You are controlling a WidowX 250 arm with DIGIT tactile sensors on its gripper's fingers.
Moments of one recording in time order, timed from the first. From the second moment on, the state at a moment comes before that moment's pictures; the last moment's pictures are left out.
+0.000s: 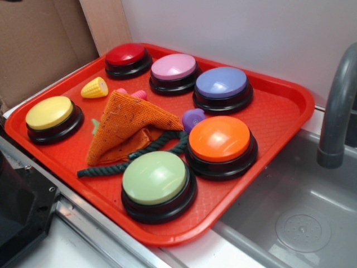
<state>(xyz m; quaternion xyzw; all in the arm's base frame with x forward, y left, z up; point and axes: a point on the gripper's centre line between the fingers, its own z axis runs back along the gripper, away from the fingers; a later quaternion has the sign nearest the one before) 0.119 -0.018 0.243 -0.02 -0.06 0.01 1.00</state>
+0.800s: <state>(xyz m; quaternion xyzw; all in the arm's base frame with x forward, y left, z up) 0.159 0.021 0.215 -0.02 -0.08 0.00 1.00</state>
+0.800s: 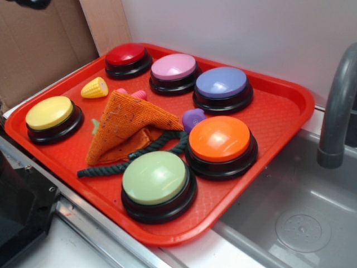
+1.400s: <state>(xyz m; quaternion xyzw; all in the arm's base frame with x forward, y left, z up) 0.209 0.097 0.133 -0.04 -0.12 -0.04 0.99</state>
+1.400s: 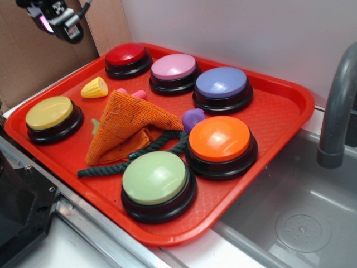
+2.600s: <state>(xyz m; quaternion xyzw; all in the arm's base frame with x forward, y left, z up) 0.234 0.121 0.023 0.00 -0.04 -0.02 1.00</state>
